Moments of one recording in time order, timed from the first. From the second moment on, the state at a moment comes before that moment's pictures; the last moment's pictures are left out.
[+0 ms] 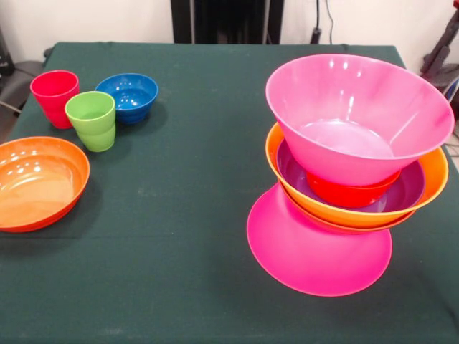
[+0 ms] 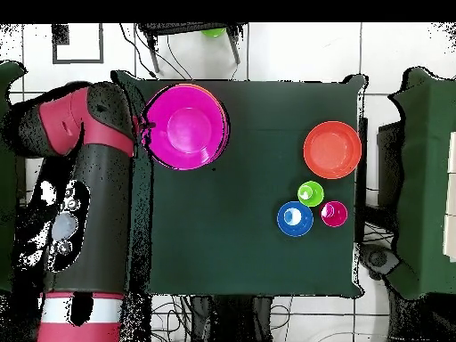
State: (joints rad) arm 0.36 -0.39 -0.40 0.92 -0.04 0.97 2.24
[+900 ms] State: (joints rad) arm 0.22 -0.59 -0.35 1.13 -0.03 0.81 2.24
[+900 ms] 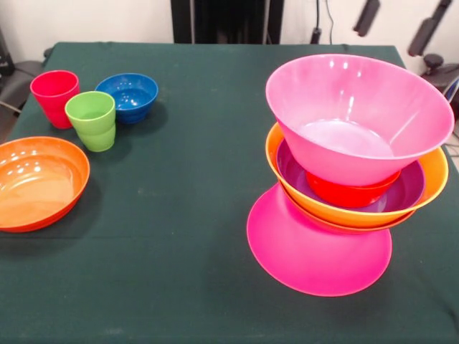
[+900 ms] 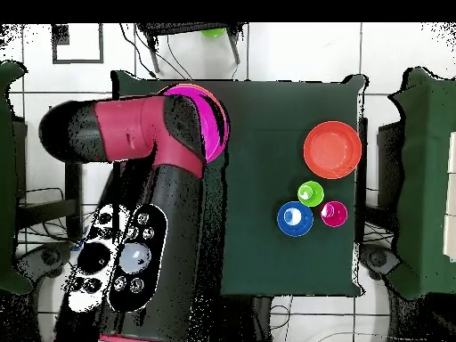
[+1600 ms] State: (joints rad) arm 0.09 -0.66 -0.27 1.24 -0.03 0.73 2.24
